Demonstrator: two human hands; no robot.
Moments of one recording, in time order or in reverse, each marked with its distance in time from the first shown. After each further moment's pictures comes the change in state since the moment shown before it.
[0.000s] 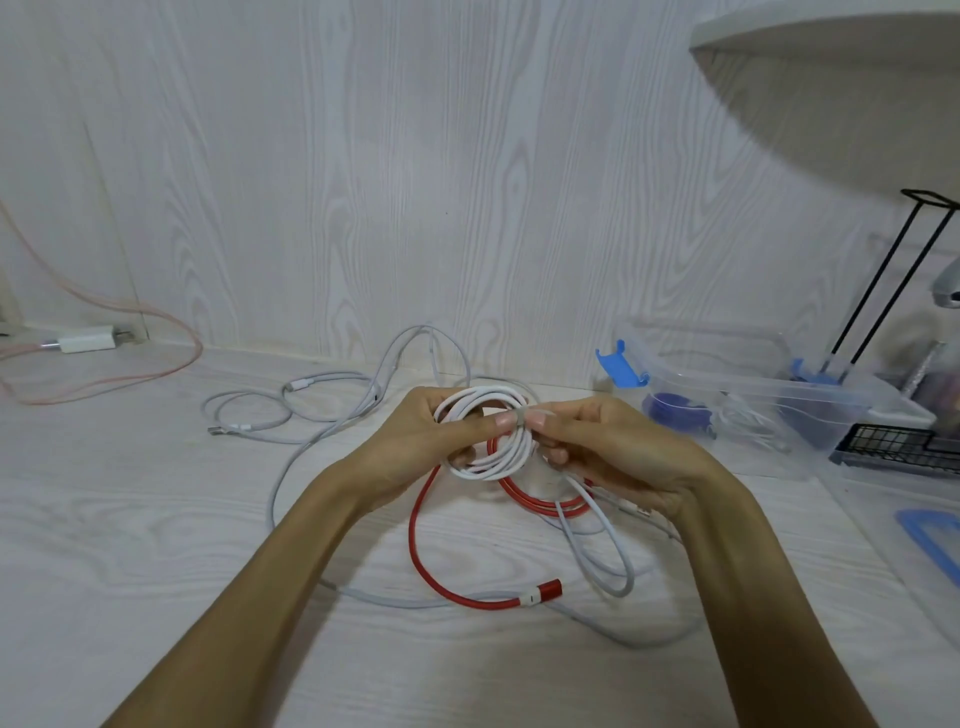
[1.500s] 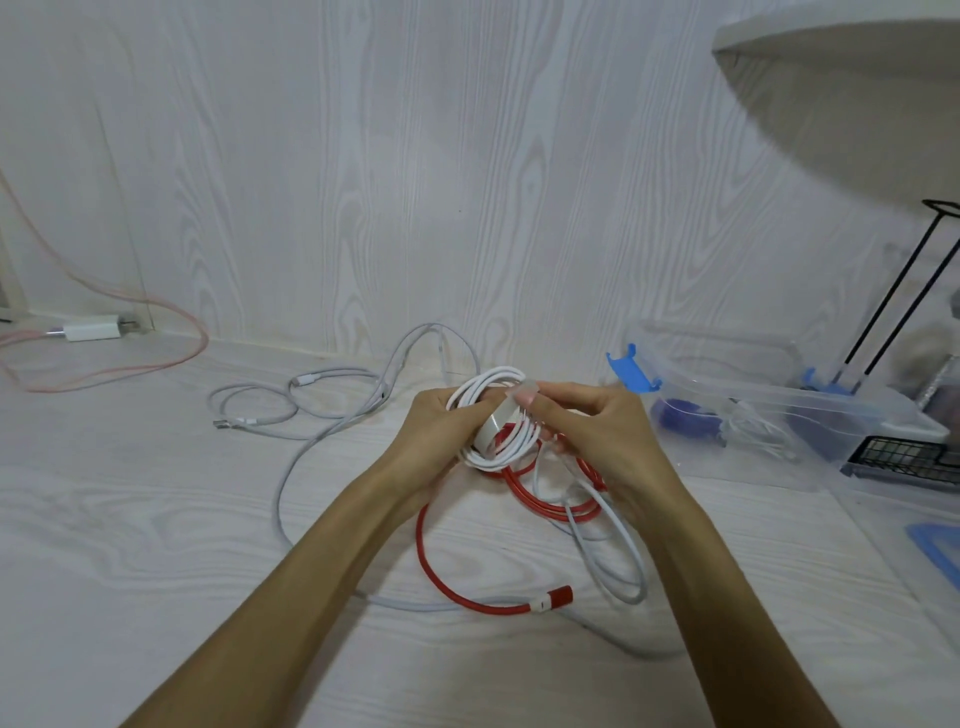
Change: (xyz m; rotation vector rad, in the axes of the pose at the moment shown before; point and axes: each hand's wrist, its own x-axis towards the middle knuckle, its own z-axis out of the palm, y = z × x) left_hand 0.009 -0.005 0.013 -0.178 0.315 -0.145; right_hand 0.014 0.003 0.026 -0.026 0.519 -0.165
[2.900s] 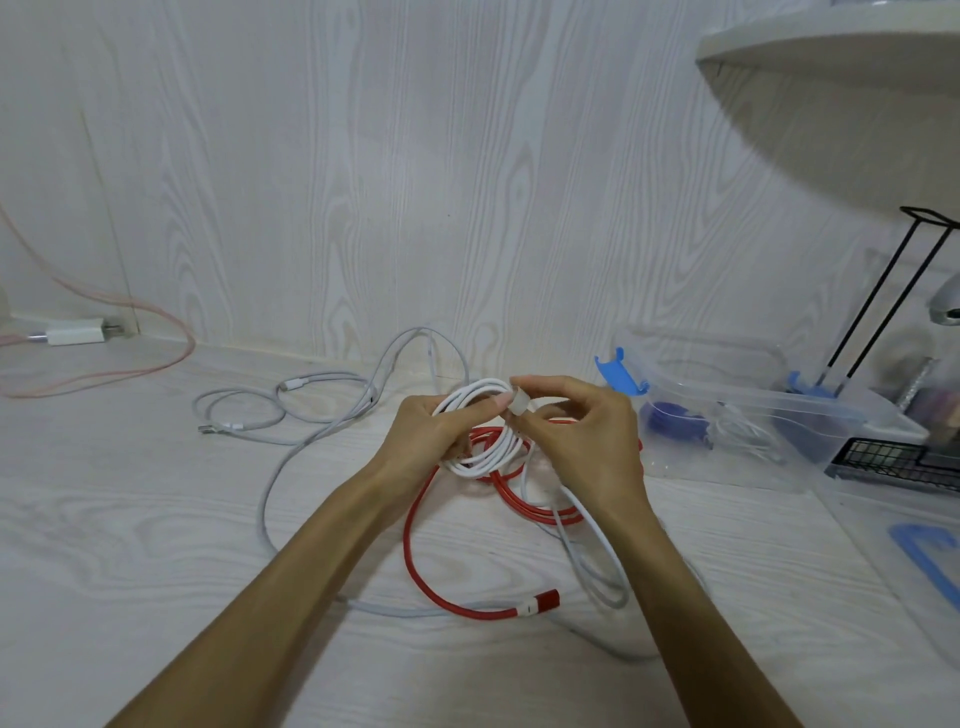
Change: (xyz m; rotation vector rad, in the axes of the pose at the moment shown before) left_hand 0.003 -0.004 -0.001 0.059 -0.017 0.057; right_hand 0.003 0.015 0.008 -0.191 0.181 -0.329
